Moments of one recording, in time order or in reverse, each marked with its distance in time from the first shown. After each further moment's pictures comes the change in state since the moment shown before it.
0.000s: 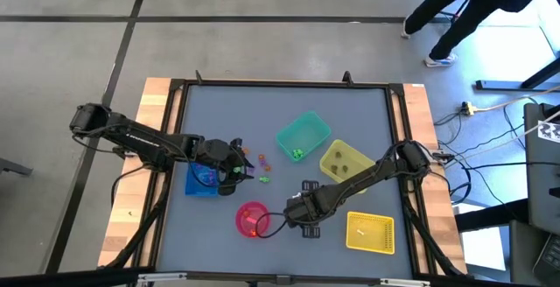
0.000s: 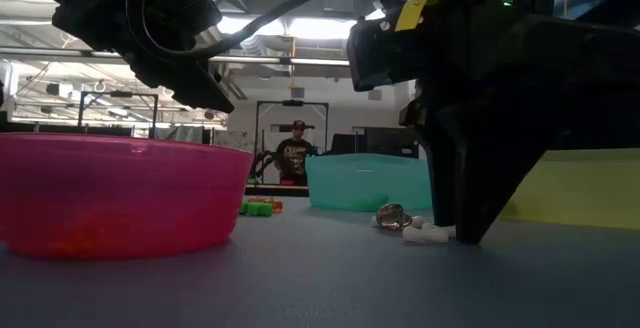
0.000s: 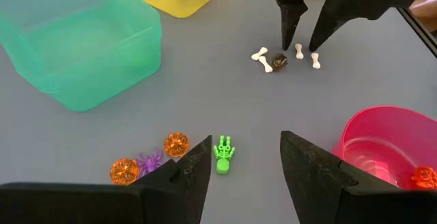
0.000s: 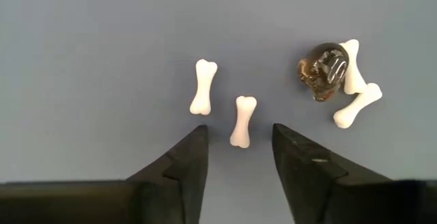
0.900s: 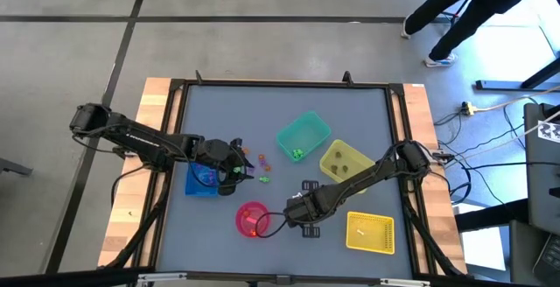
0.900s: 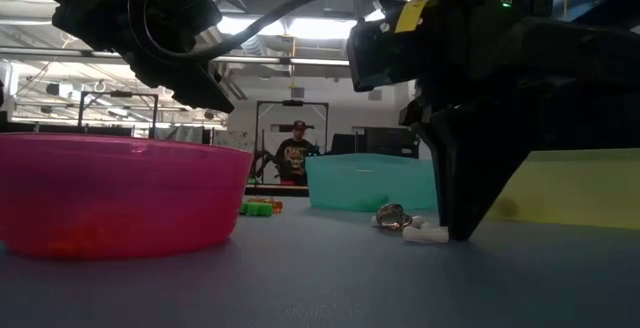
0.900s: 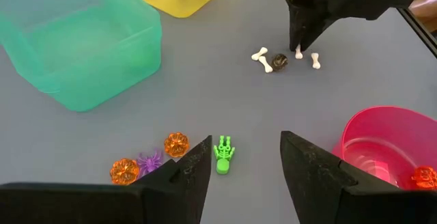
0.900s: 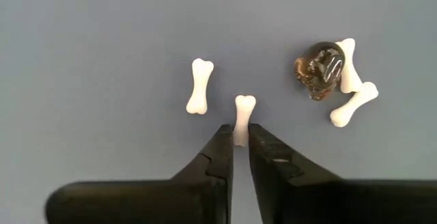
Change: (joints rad) left arm 0.000 0.000 0.000 0.000 0.000 0.001; right arm 0.000 0.000 0.000 -0.003 0.001 0.000
